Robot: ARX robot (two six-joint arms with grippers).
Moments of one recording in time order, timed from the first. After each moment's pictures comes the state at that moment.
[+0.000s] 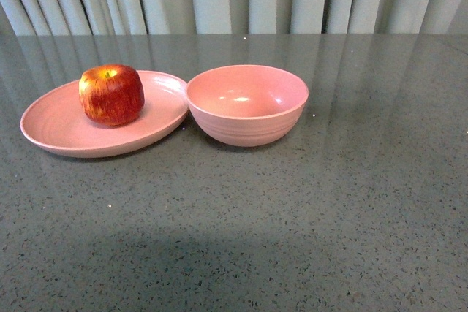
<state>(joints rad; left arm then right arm) 0.00 0.01 0.02 0.00 0.00 0.00 0.27 1.31 0.93 0.29 -0.05 0.15</state>
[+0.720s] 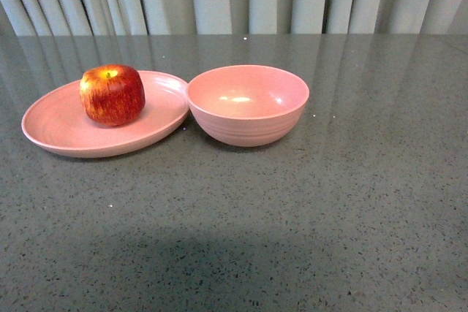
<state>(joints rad) 0.00 0.01 0.02 0.00 0.00 0.00 0.02 0.48 0.17 0.30 0.01 0.02</state>
